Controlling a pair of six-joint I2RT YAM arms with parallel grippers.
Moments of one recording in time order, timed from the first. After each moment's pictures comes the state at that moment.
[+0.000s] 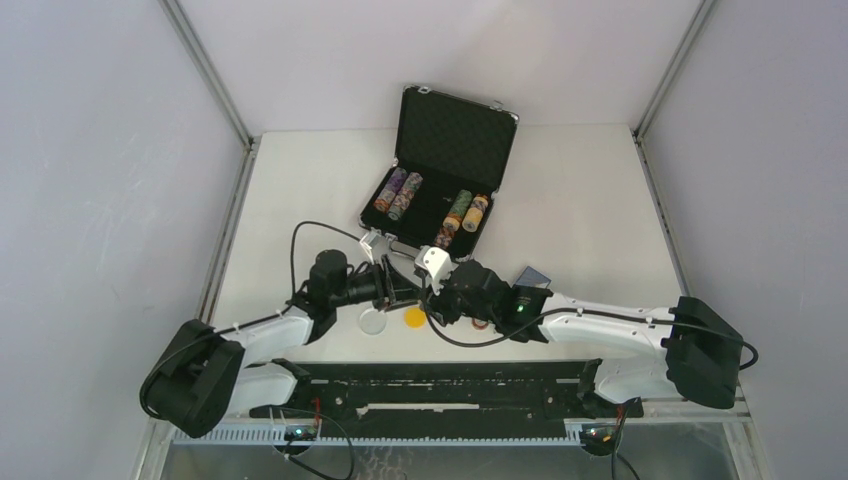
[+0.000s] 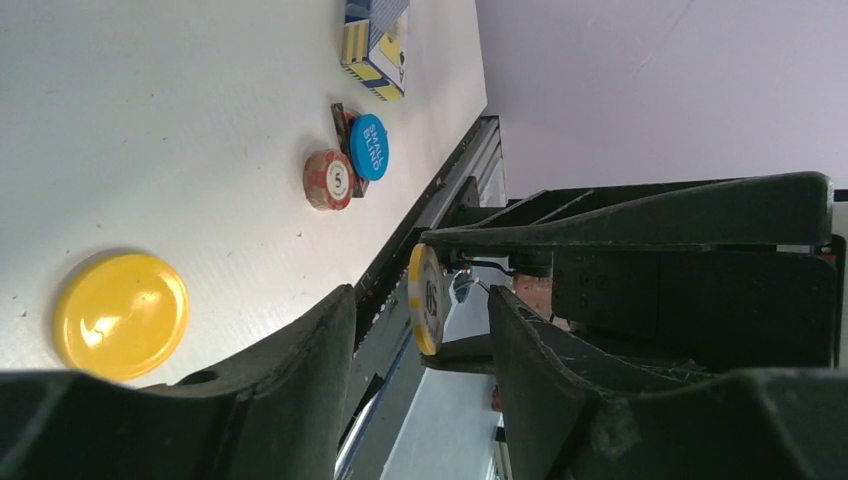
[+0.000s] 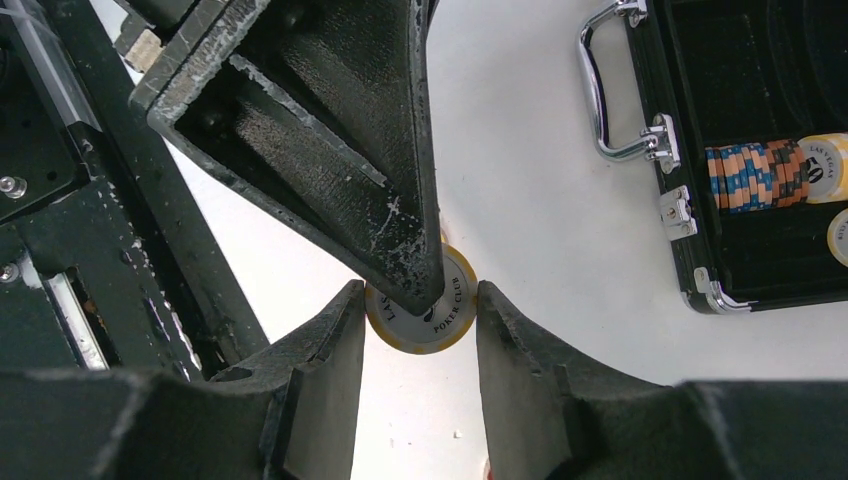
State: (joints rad) left arm -0.51 1.19 0.30 0.55 0.71 -1.06; right arm 1.10 1.28 0.74 0.00 0.07 0.03
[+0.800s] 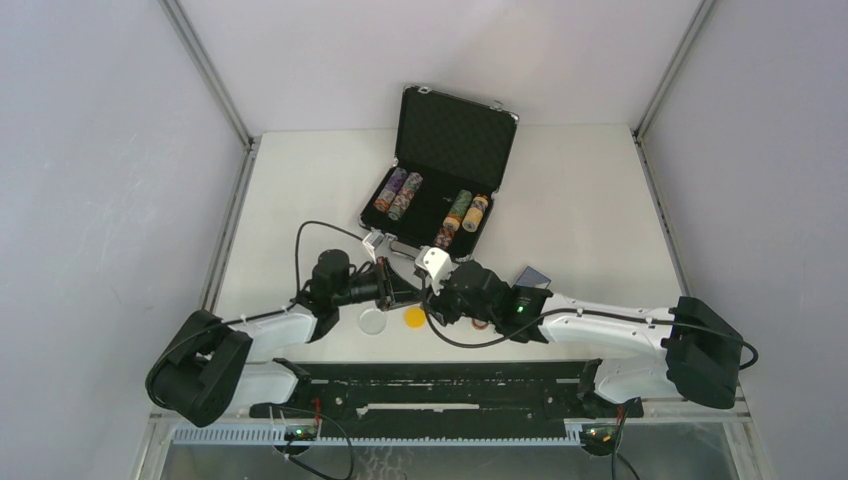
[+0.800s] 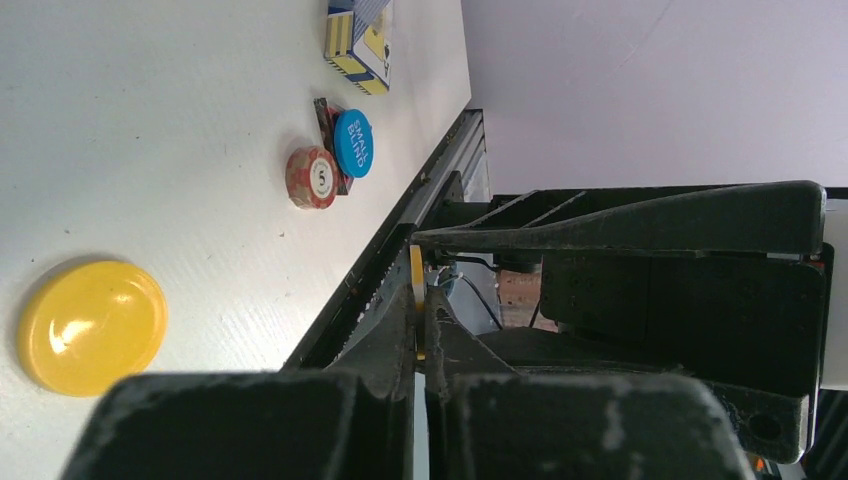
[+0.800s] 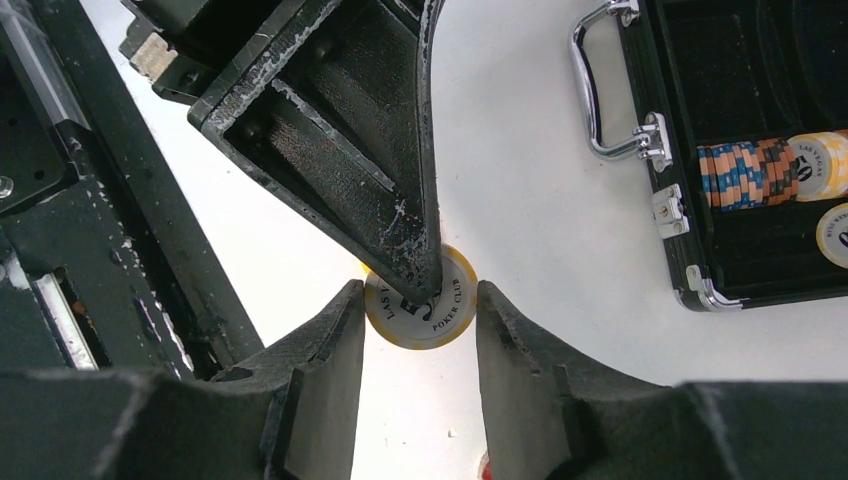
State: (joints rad) left arm -0.51 1.25 0.31 0.64 0.74 -1.10; right arm 1.10 1.28 0.74 0.00 0.08 0.02
